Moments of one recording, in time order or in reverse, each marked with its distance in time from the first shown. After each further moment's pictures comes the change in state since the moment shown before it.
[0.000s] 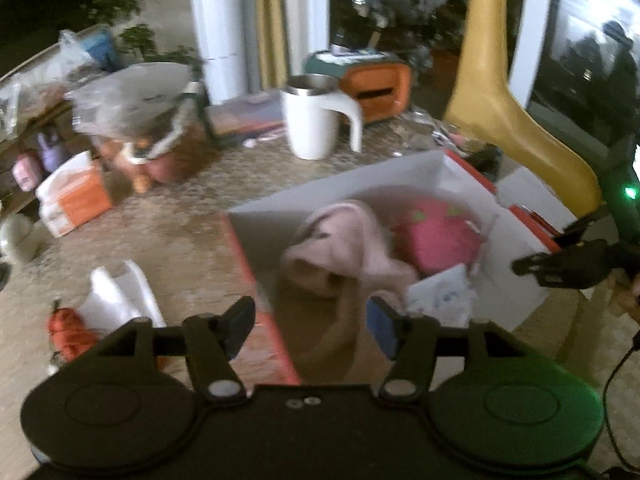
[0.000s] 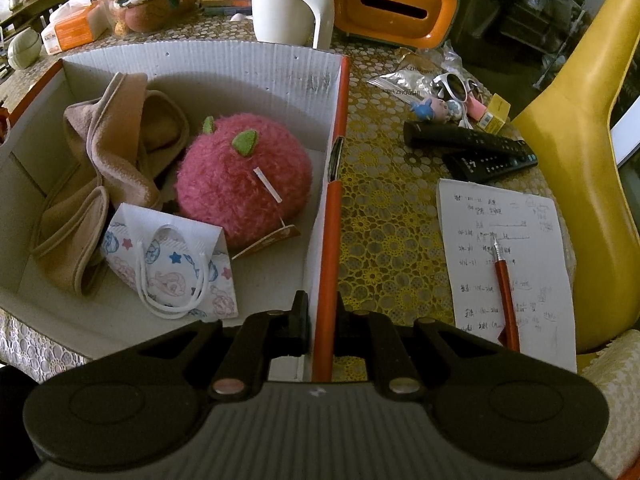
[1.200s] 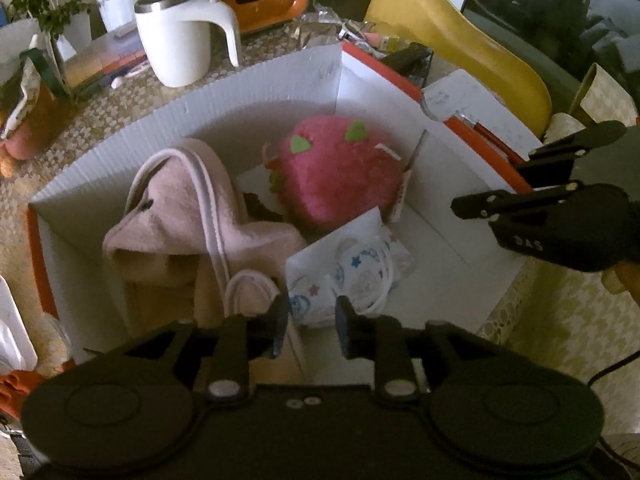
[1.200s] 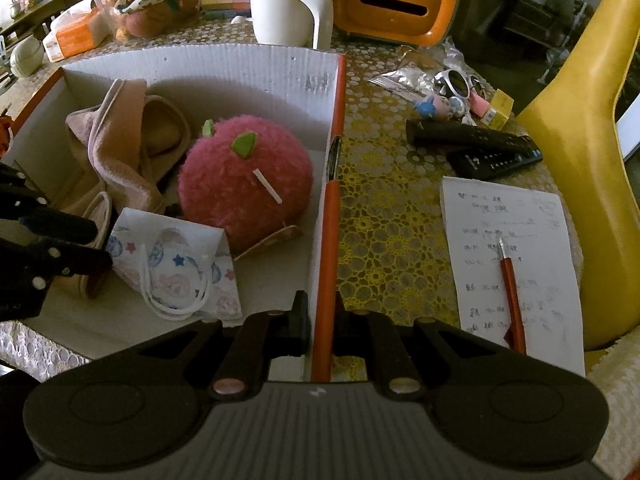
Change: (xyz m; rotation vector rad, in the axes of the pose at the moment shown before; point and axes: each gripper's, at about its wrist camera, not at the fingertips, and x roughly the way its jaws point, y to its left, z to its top) left arm 0.096 -0.077 0.016 0.161 0.272 -0.219; right arm 0.000 -0.004 0.003 0.030 0.004 0.027
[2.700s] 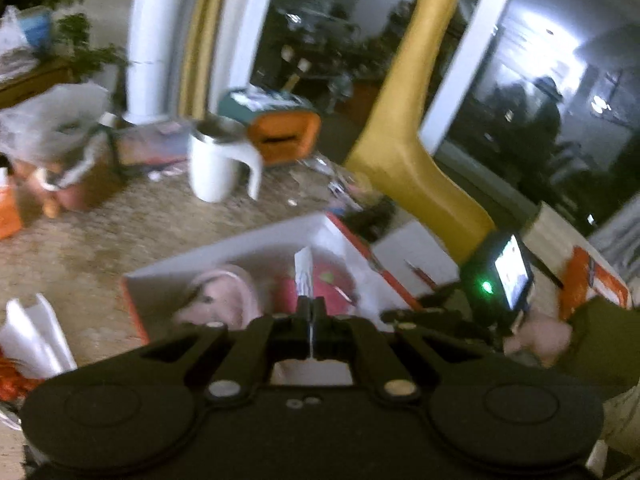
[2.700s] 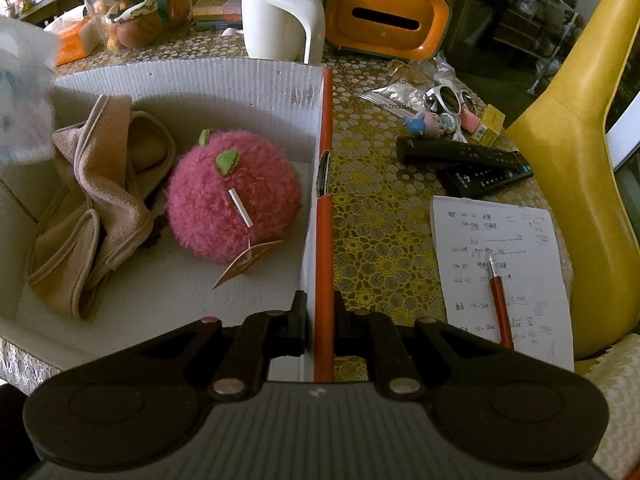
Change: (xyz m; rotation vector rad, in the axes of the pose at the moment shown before) left arm -0.138 0.032 -0.007 -0.147 -0.328 -0.156; right arm -0.002 -0.002 0.009 -0.008 -0.034 -0.032
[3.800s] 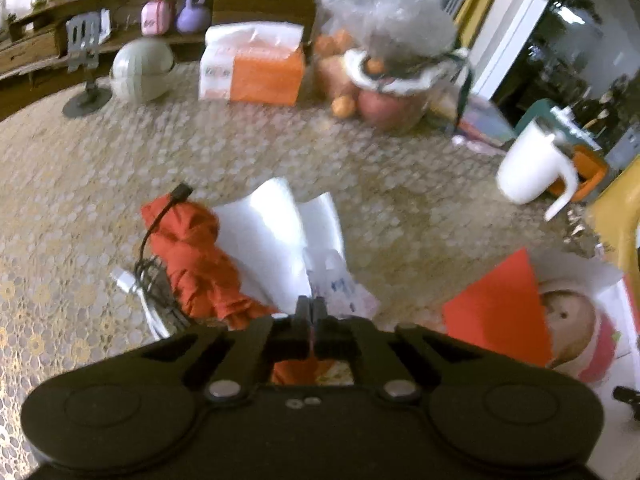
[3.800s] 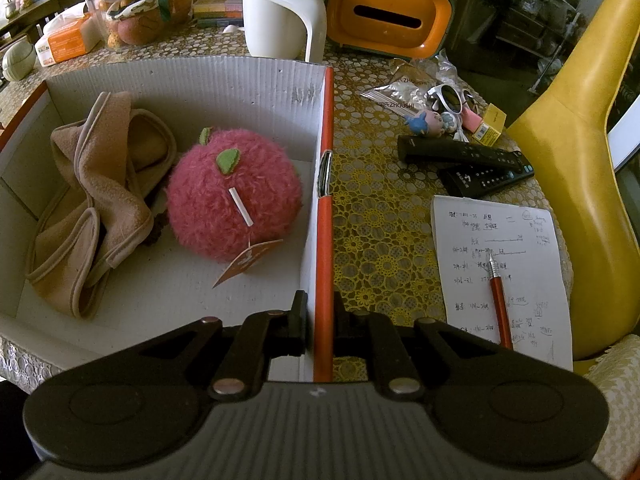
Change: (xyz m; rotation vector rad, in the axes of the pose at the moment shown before) left arm -0.001 0.225 -0.075 -0.512 0.006 0.471; right arm 0.000 0.000 0.001 -0.005 0.006 0.004
